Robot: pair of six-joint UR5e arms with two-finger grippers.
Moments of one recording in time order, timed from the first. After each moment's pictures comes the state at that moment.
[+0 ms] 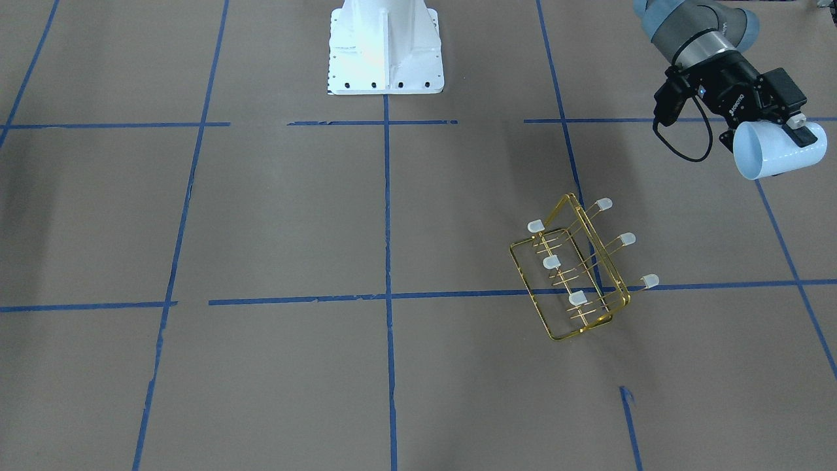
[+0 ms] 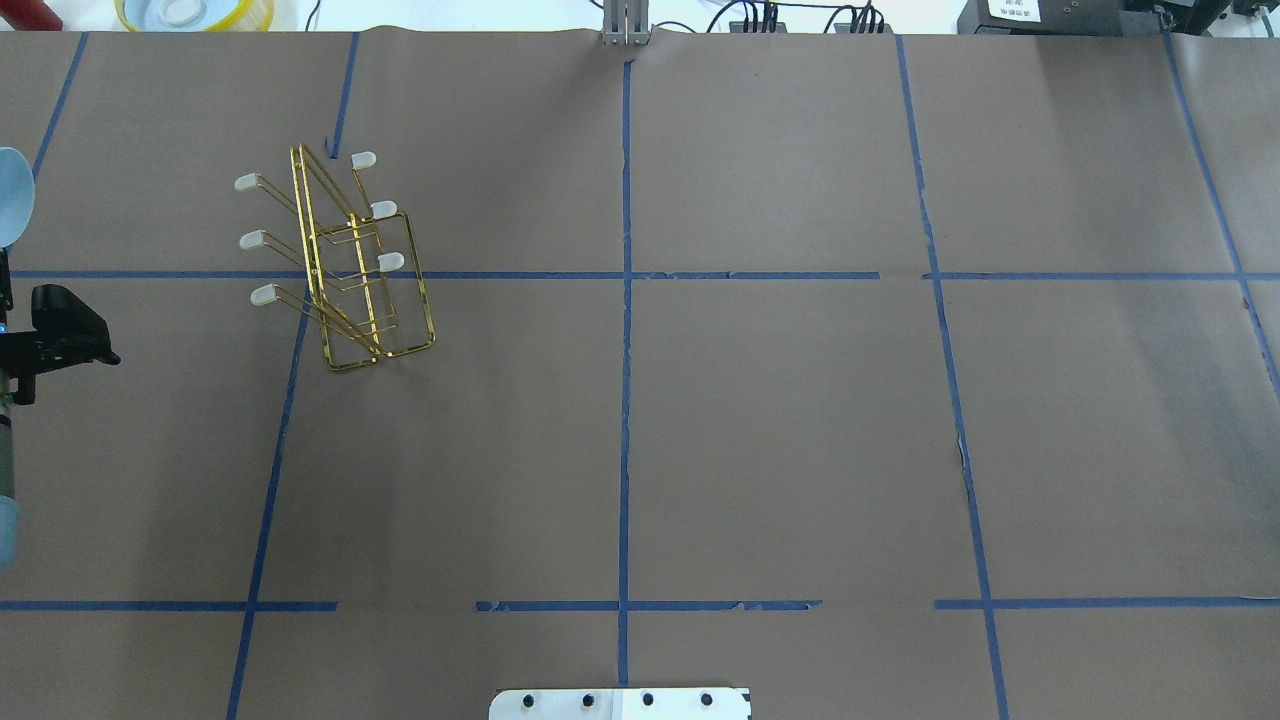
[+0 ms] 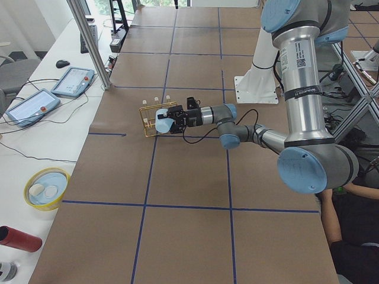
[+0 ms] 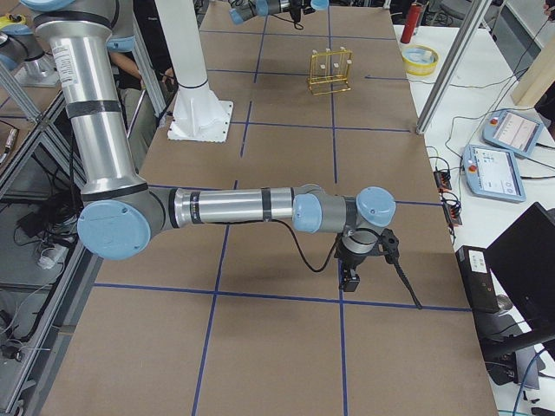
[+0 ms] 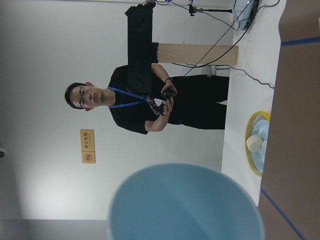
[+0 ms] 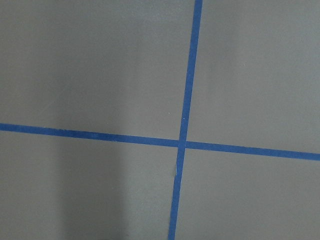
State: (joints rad) left arm -0.47 -1.36 -1.93 -2.44 -0.22 0.55; right arm 1.49 -1.38 1.46 -1.67 2.30 -0.04
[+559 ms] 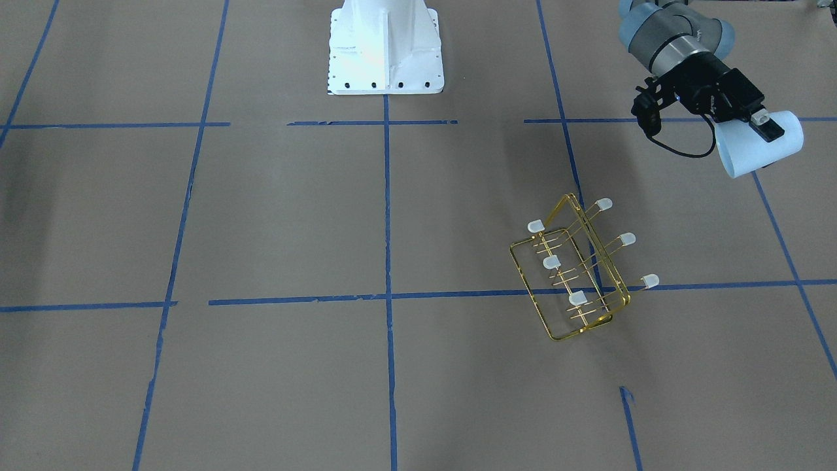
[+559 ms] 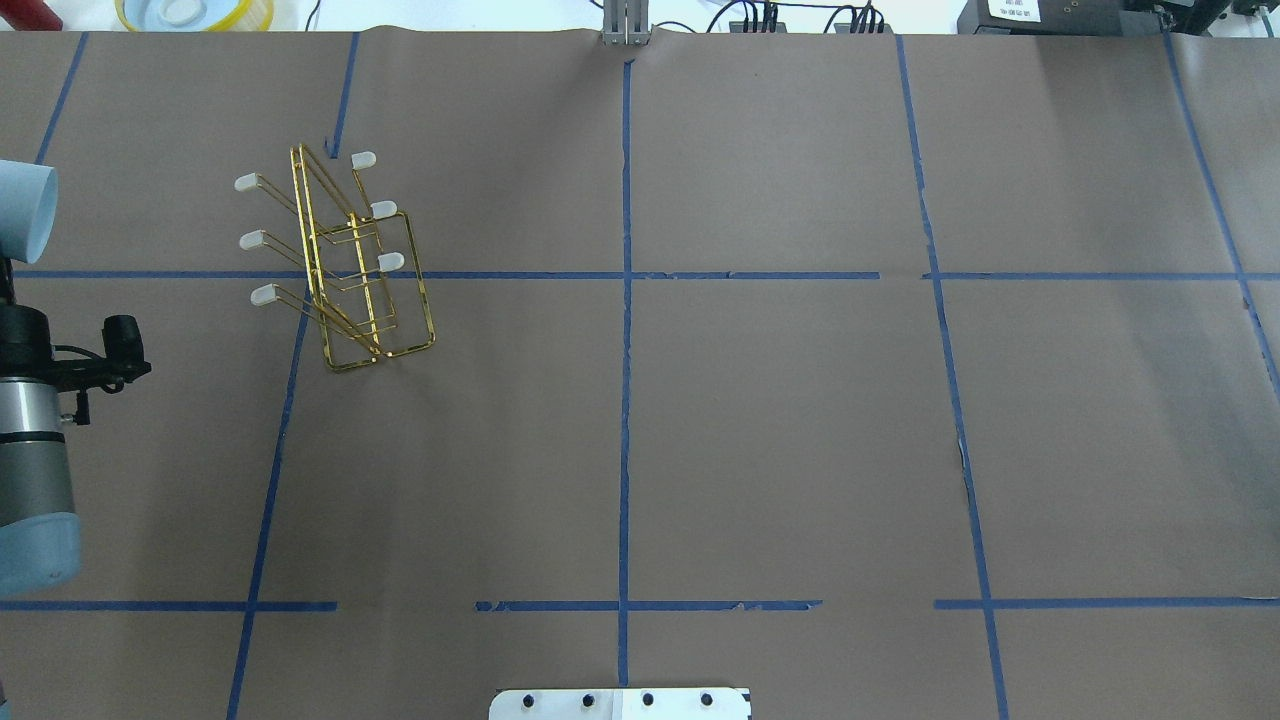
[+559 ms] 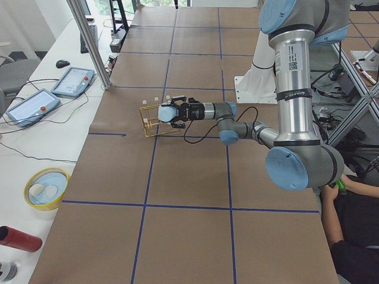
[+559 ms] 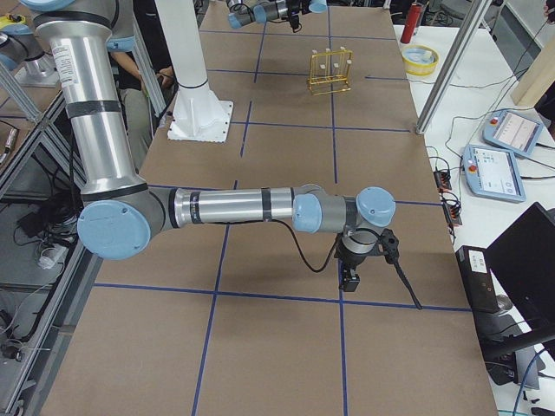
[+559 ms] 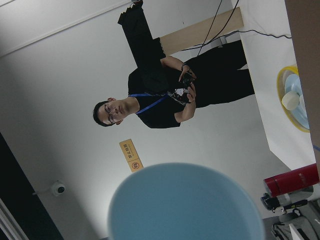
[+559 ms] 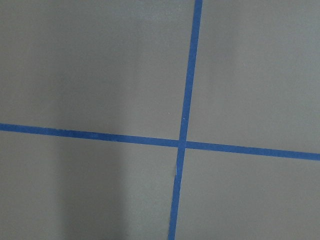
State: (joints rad) left arm -0.40 -1.42 -1.87 -2.43 -0.05 0.83; right arm 1.49 -1.38 1.46 -1.67 2.30 -0.04
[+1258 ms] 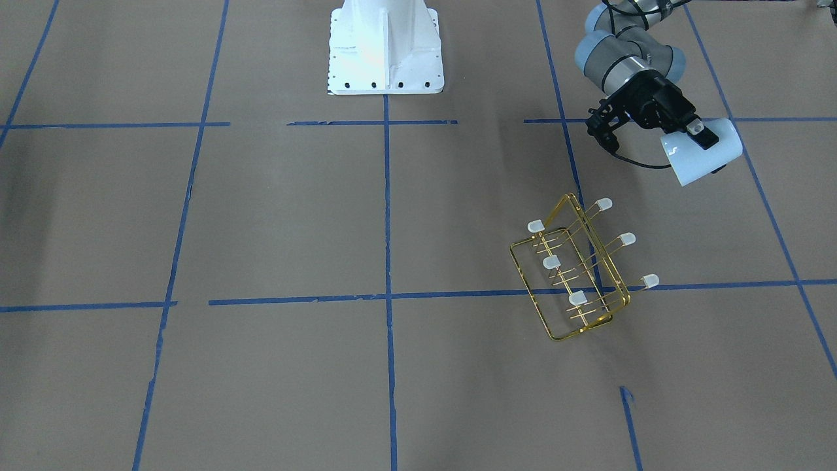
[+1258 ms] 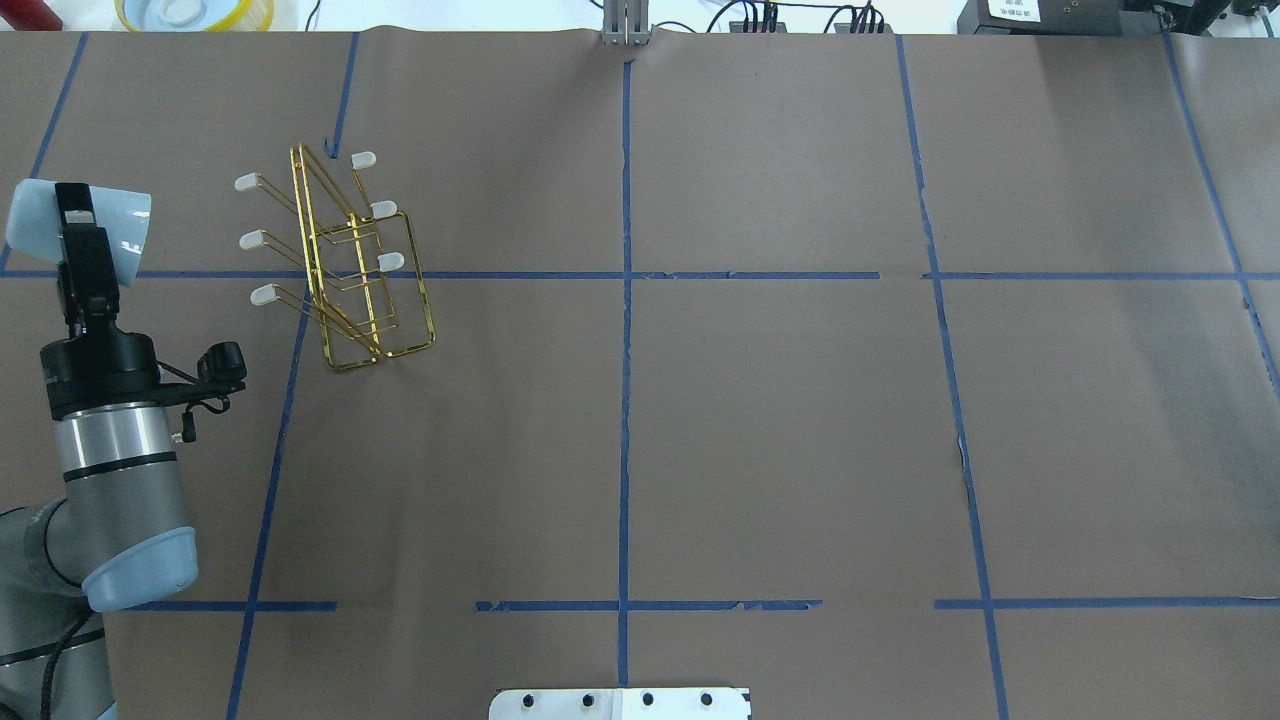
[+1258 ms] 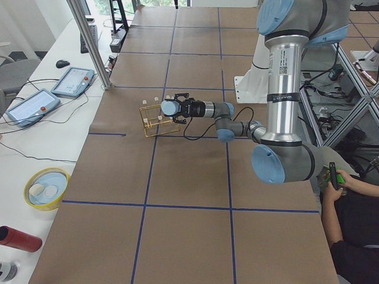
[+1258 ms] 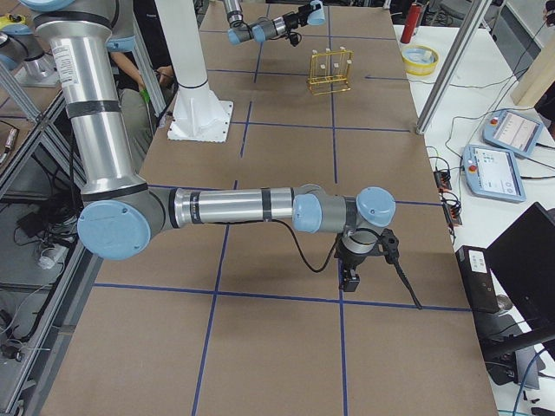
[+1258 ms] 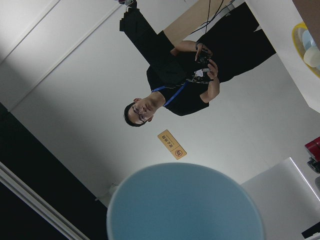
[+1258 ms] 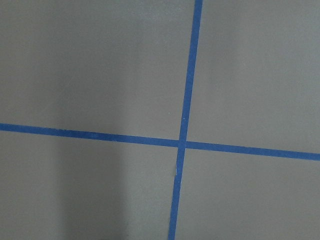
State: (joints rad) left arm -0.32 -1.57 -1.75 -2.44 0.07 0.94; right arm 1.49 -1.38 1.46 -1.67 2.30 -0.04
